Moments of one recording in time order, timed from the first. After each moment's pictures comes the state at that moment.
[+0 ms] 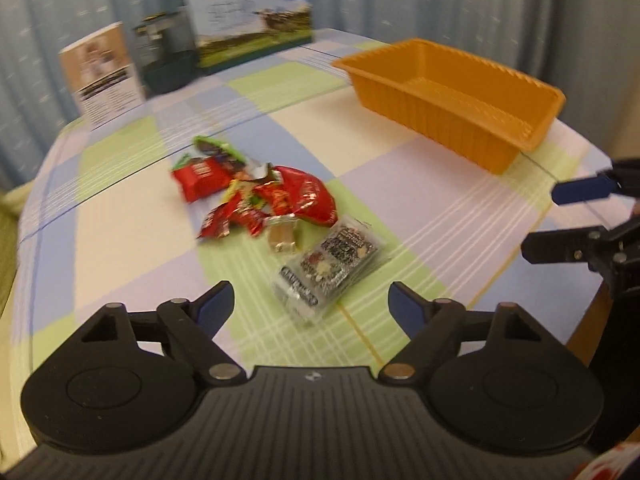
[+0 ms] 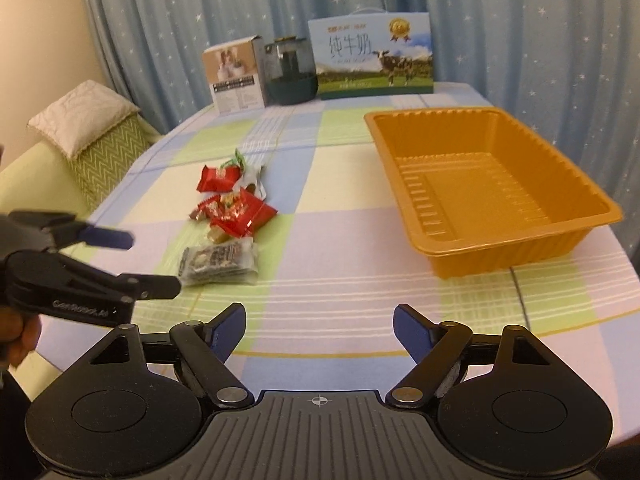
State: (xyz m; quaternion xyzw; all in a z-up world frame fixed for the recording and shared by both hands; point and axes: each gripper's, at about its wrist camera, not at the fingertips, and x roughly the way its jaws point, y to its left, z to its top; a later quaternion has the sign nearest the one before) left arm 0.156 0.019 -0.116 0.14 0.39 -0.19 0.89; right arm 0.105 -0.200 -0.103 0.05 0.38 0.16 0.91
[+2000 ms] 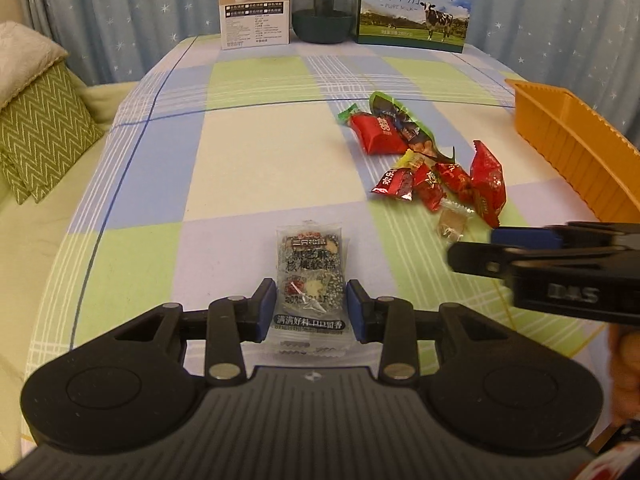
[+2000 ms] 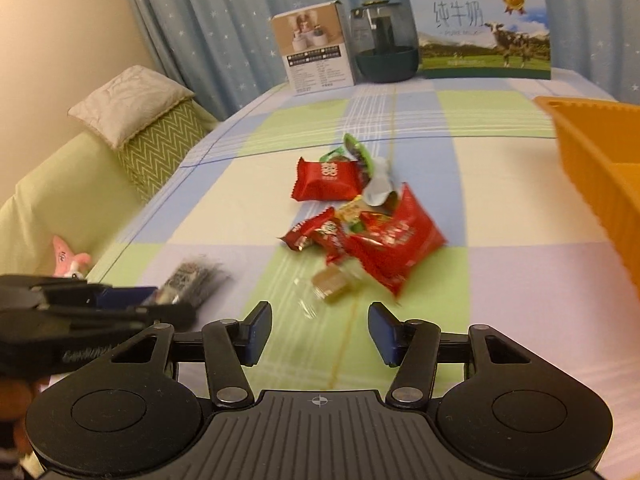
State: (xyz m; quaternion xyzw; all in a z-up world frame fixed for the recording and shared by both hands) left arm 0.171 0.125 -0.136 0.00 0.42 -0.03 0.91; right arm 0.204 -0.066 -0.145 0.07 0.39 0.25 0.89
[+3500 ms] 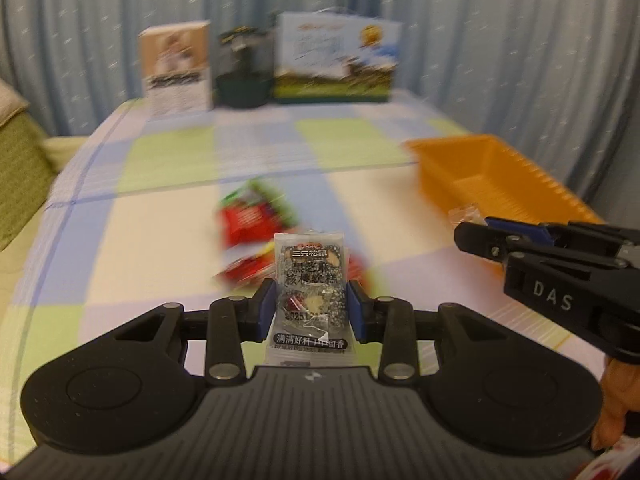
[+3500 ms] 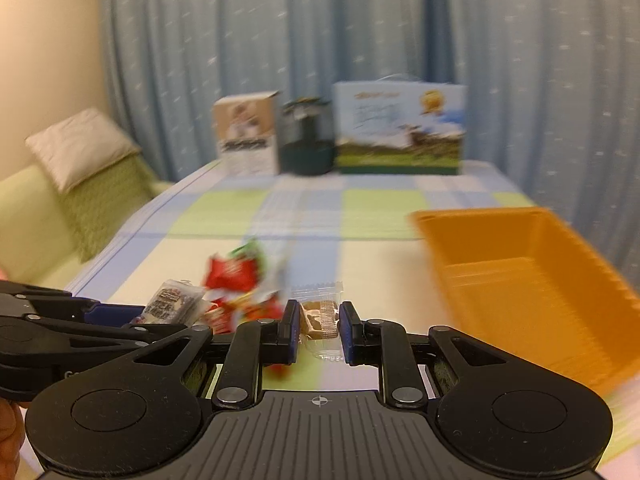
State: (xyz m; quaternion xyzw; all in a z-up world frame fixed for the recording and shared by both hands) left arm 0.178 0.012 -0.073 0.00 0.36 -0.10 0.93; right arm 0.169 -0.160 -0.065 0.02 0.28 0.13 0.95
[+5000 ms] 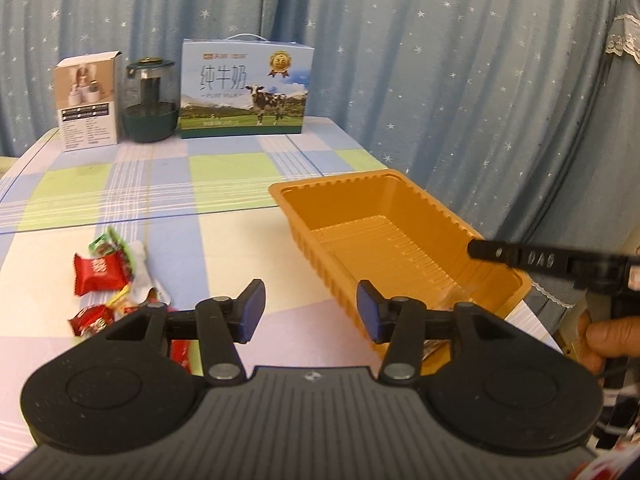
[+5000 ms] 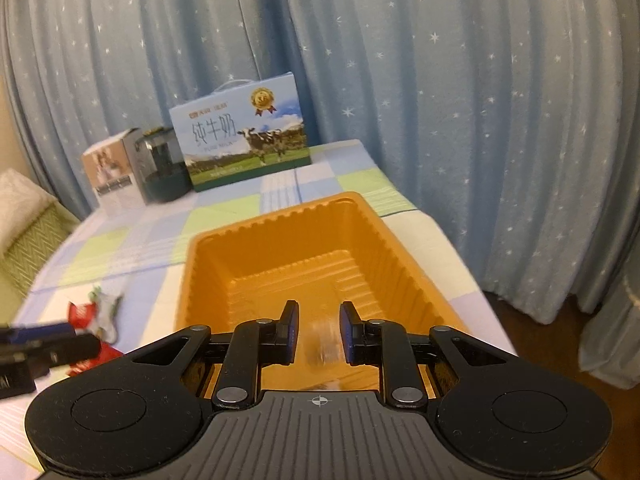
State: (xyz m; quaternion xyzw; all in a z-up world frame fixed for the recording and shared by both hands) left arm 0.196 -0.092 -0.058 -0.03 0.33 -0.15 0.93; right arm 0.203 -0.343 -0.056 0.11 0.31 0.05 0.94
